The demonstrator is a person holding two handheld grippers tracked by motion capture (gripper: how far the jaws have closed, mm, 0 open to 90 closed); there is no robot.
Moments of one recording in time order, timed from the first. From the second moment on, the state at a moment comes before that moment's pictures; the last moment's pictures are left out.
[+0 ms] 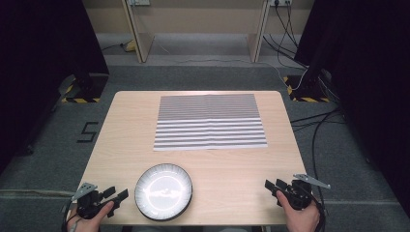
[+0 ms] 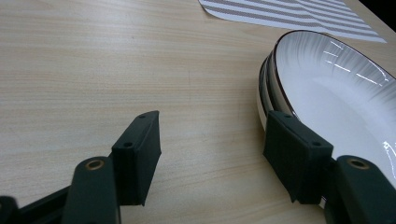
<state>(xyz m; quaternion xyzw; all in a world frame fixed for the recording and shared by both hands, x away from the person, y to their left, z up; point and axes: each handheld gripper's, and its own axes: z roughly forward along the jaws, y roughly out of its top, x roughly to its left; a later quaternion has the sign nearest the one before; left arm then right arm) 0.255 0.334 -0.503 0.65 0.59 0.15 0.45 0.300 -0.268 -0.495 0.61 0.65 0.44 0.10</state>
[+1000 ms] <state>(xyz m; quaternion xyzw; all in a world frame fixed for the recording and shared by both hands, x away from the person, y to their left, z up) 0.268 0.302 -0.479 0.68 0.57 0.11 0.45 0.329 -0.196 -0.476 0.54 0.71 0.44 0.08</state>
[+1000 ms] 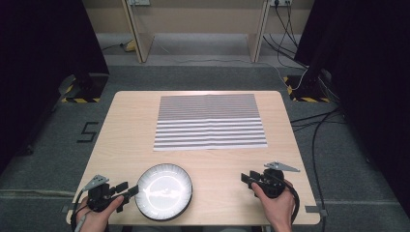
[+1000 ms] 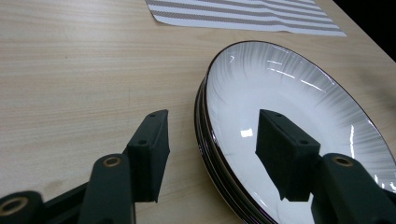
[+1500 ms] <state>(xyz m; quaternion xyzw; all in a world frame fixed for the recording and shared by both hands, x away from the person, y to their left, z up) 0.278 0.295 -0.477 0.69 0.57 0.10 0.43 0.365 -0.165 -0.462 0.51 0.74 0.44 0.07</state>
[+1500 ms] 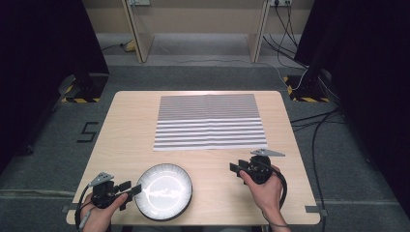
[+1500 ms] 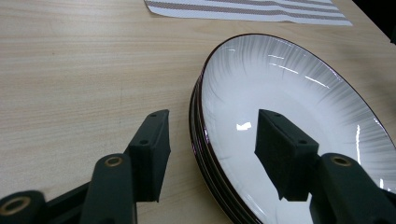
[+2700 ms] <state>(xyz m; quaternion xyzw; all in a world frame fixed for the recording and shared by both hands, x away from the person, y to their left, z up) 0.277 0.299 -0.474 0.70 0.58 0.08 0.41 0.356 -0.045 -0.470 0.46 0.78 0.41 -0.08</state>
